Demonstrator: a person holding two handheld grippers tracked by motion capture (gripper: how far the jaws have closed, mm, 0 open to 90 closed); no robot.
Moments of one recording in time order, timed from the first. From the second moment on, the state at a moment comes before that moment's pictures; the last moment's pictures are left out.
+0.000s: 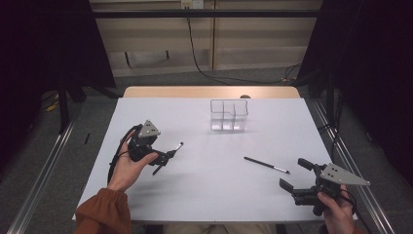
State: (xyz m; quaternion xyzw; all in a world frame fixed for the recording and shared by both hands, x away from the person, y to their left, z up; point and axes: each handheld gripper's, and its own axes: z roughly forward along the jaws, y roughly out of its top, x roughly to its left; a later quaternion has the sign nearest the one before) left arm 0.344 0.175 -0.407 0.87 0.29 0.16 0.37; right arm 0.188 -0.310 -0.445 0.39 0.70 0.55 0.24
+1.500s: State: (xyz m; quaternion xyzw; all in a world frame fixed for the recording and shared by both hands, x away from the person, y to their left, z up) left arm 0.372 0.158 -0.437 0.94 0.31 0.05 0.13; right arm 0.188 -0.310 -0.446 0.39 0.70 0.55 0.23
